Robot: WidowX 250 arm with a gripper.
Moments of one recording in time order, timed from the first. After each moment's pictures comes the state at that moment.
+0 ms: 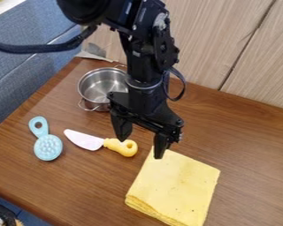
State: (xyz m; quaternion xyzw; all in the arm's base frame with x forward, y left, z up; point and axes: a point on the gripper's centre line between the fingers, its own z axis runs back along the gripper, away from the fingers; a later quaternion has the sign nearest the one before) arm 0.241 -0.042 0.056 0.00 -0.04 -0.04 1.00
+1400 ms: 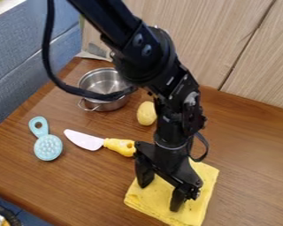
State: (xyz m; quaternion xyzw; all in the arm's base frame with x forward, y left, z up) arm 0.228 -0.081 -0.014 0.00 0.00 -0.11 0.99
